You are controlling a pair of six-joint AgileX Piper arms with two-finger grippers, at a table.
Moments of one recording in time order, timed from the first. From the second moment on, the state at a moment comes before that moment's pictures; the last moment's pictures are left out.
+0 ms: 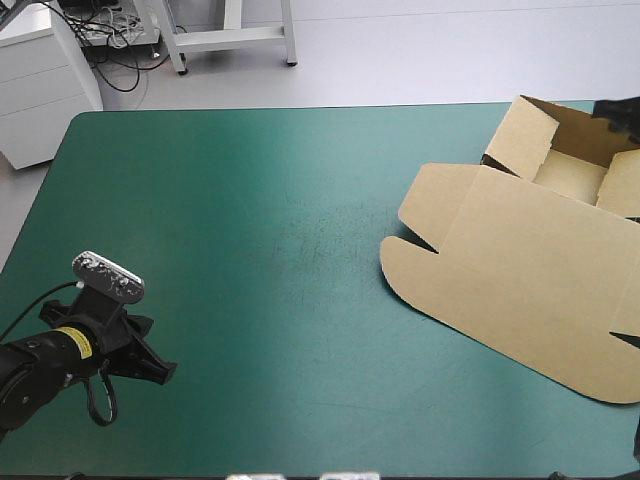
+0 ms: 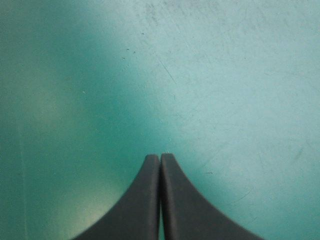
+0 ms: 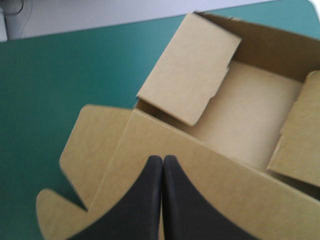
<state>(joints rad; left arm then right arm) -0.43 0.77 -0.90 0.08 1.11 0.06 -0.38 1.54 -1.86 0.47 1.25 -0.30</state>
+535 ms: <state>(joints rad) -0.43 0.77 -0.90 0.07 1.00 0.06 0.19 1.25 -1.33 0.31 1.20 -0.34</state>
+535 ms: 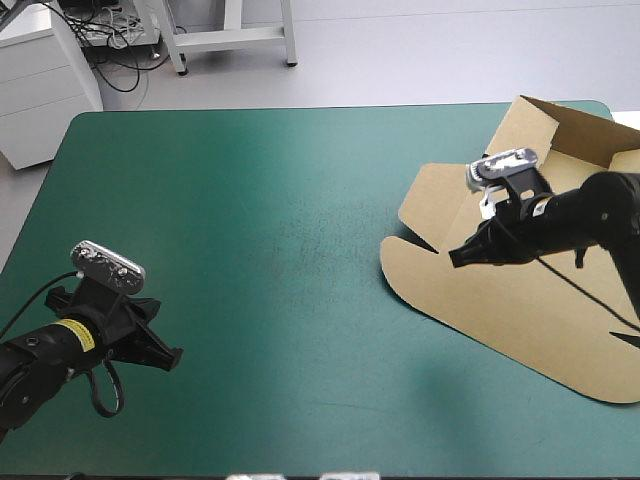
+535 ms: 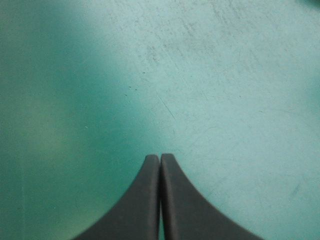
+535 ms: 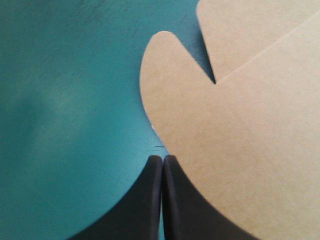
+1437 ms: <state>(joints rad) -0.43 0.52 -0.62 -0.01 0.94 0.08 0.25 0.60 -0.57 0.30 0.90 -0.37</state>
